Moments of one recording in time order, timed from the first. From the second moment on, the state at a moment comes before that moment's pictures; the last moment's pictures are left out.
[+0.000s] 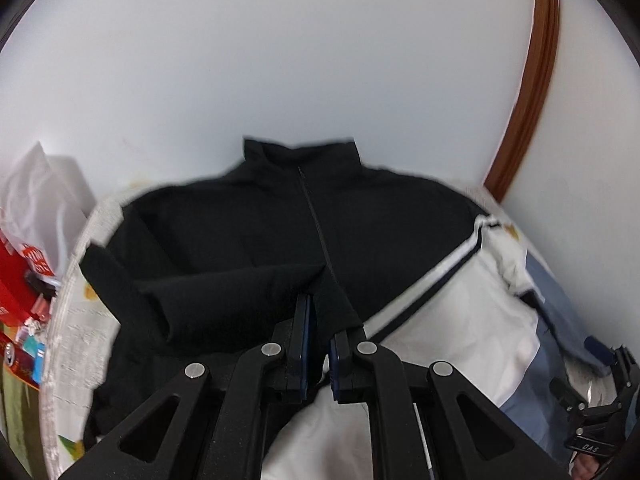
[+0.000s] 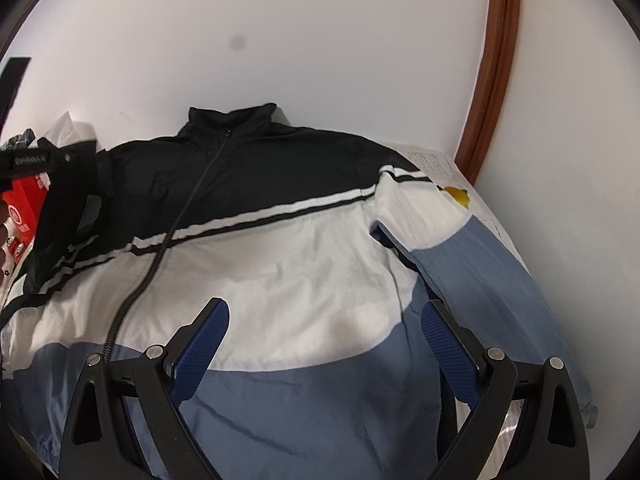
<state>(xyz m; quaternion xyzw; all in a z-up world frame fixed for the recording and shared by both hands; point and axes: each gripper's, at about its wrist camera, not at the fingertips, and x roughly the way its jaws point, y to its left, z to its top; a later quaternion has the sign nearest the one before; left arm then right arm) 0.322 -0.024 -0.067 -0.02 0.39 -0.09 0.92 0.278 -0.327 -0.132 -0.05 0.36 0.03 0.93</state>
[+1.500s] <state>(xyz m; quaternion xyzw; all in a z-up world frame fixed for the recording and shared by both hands) 0.206 0.160 -0.161 -0.03 0.47 -0.06 0.88 0.476 -0.133 -0.136 -0.03 0.34 0.15 0.93</state>
